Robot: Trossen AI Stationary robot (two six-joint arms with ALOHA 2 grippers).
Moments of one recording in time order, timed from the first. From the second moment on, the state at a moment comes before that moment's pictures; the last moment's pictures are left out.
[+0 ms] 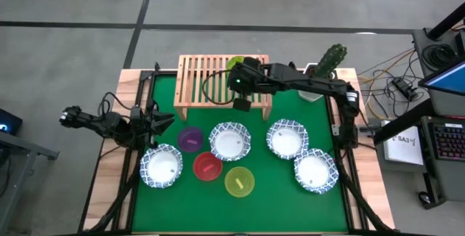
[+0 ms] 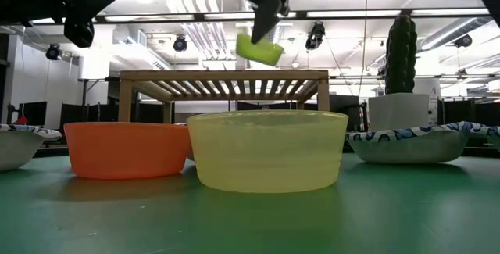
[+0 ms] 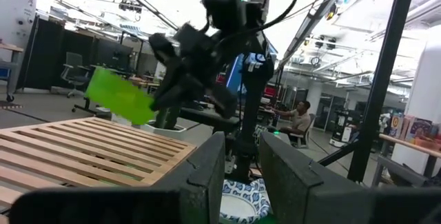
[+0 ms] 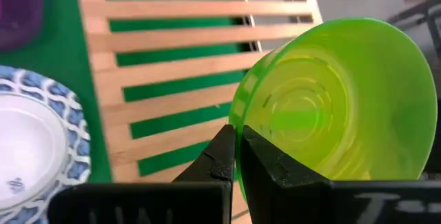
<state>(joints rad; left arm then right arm) -0.30 0.08 0.10 0.32 -0.49 -0.09 -0.20 1.93 2.04 -1.04 0.36 -0.18</state>
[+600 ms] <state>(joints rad) -0.30 0.08 0.10 0.31 -0.49 -0.08 -0.21 1.96 2.03 -1.03 0.36 -0.15</state>
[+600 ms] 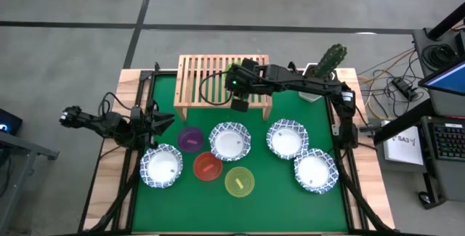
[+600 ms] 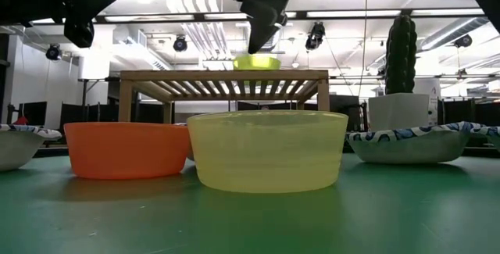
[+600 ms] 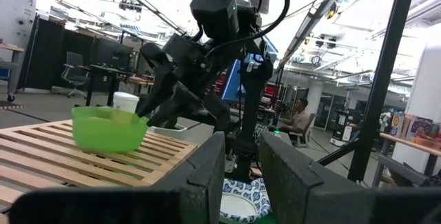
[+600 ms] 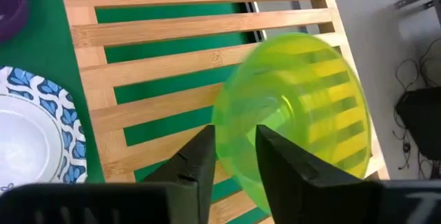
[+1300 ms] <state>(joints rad) -0.30 0.14 0.10 0.29 -0.49 -0.30 0.26 1.62 1.56 -0.73 0.43 -0.02</state>
